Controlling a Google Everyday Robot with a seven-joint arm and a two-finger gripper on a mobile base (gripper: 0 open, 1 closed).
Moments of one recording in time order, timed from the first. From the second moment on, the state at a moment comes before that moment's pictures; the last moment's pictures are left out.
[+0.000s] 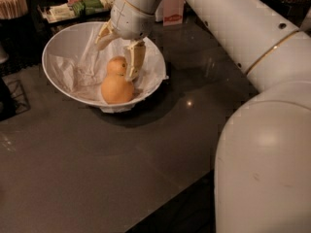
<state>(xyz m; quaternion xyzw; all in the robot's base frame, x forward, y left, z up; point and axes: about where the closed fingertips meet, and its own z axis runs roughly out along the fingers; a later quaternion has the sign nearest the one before) 0.597 0.086 0.920 -0.90 0.36 0.12 0.21</state>
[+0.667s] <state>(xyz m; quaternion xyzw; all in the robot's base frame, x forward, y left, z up) 0.584 0.096 0.915 -0.90 0.35 0.12 0.21</state>
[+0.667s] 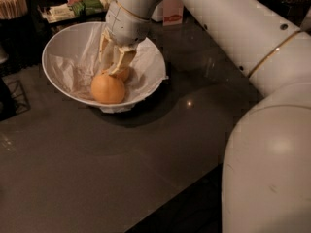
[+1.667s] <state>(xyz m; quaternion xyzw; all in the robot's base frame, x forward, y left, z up) 0.536 0.117 0.910 -0.91 0.34 0.13 0.20</state>
